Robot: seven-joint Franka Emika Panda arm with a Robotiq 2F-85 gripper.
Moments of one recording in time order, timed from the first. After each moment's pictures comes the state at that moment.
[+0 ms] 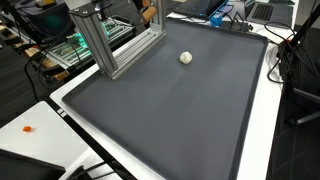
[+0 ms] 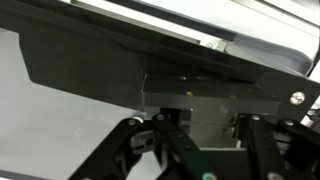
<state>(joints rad) 0.21 -0.77 0.17 -2.67 0.08 1.98 -0.05</state>
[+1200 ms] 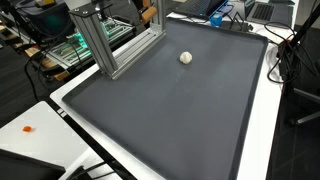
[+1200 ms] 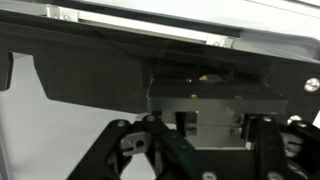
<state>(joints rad) 0.18 -0.73 0.19 -2.63 0.06 1.94 0.09</state>
